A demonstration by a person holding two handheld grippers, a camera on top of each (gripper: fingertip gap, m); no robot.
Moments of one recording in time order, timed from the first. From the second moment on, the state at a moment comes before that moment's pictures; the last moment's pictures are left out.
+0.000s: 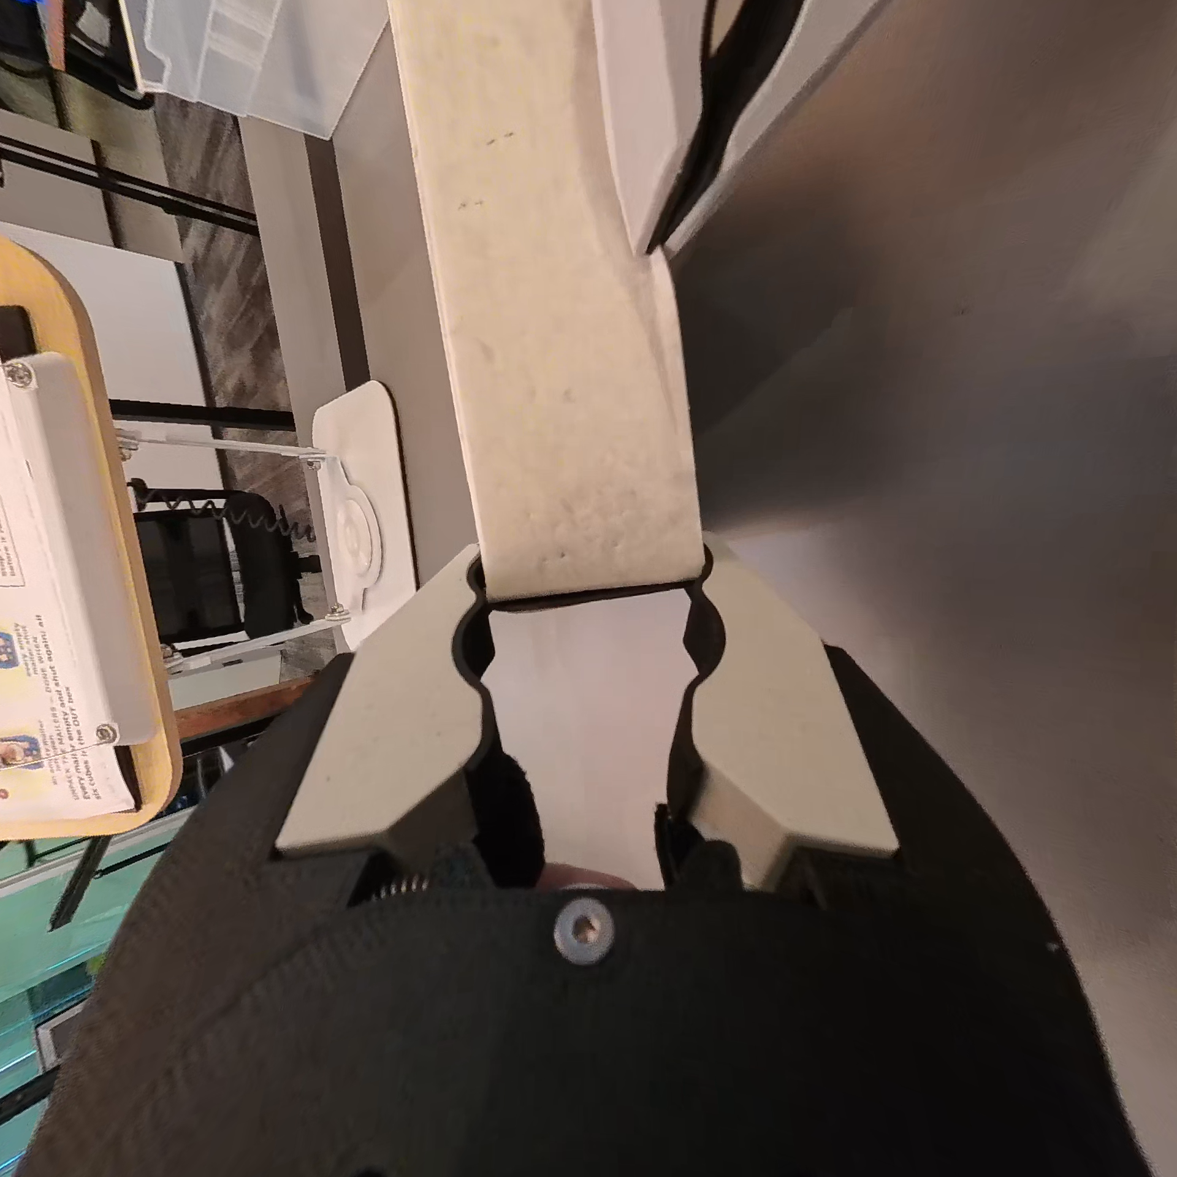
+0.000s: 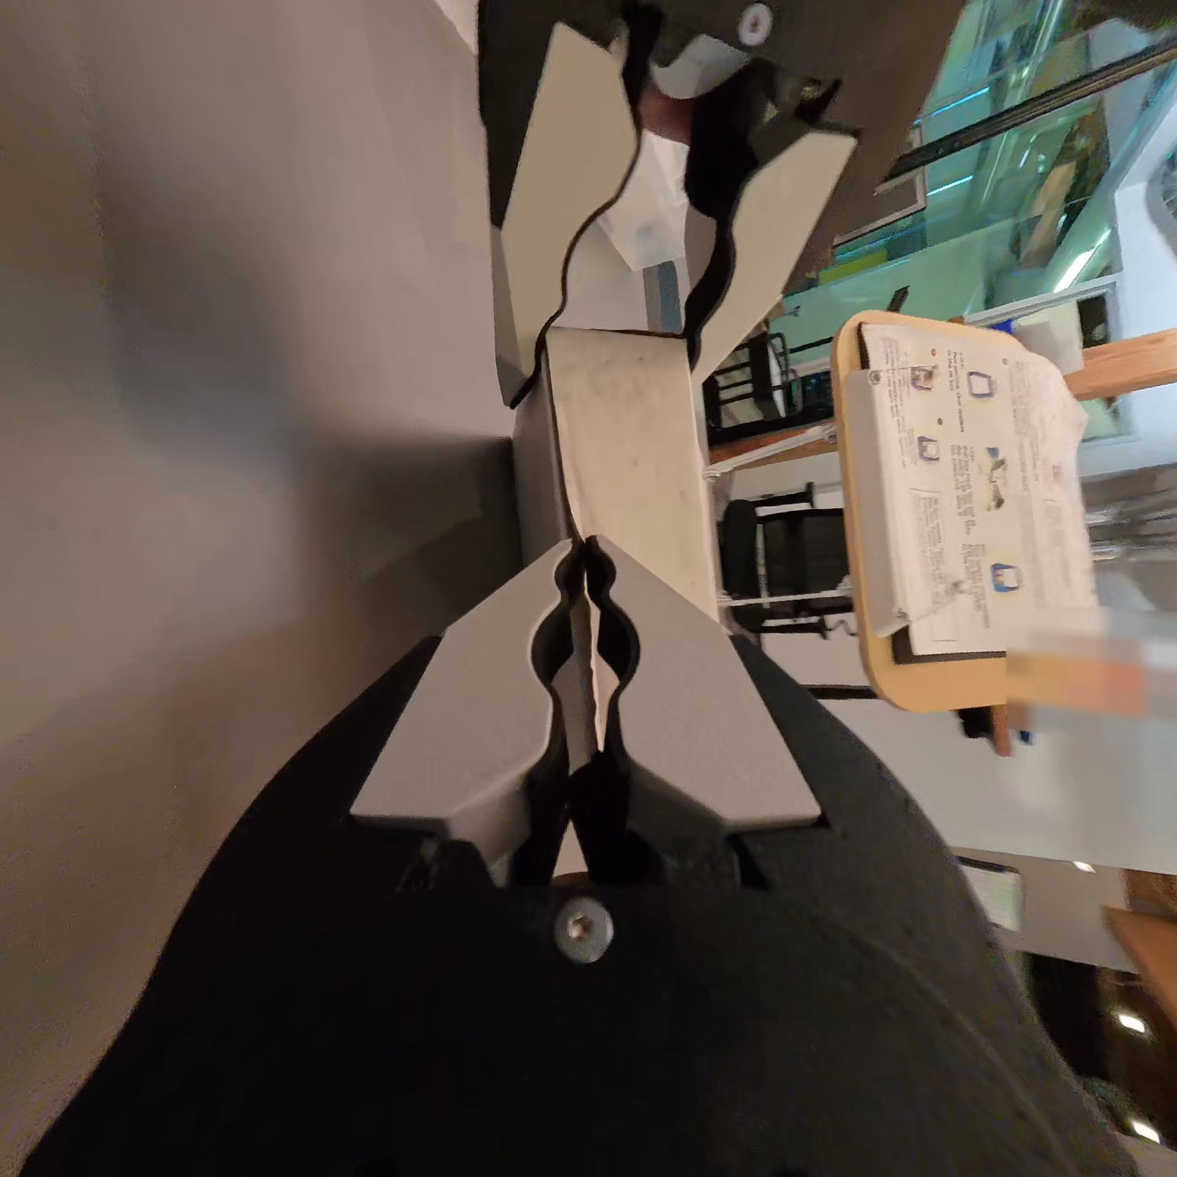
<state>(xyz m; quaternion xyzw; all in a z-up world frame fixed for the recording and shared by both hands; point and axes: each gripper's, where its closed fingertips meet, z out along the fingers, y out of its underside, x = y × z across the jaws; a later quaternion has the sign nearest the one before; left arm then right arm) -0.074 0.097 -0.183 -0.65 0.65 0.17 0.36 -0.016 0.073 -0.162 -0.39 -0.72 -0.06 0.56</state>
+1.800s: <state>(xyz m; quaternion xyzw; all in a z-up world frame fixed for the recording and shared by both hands) -0.053 0.082 -0.167 -0.63 0.56 0.10 0.53 0.005 0.067 -0.120 -0.54 -0.64 0.23 0.49</state>
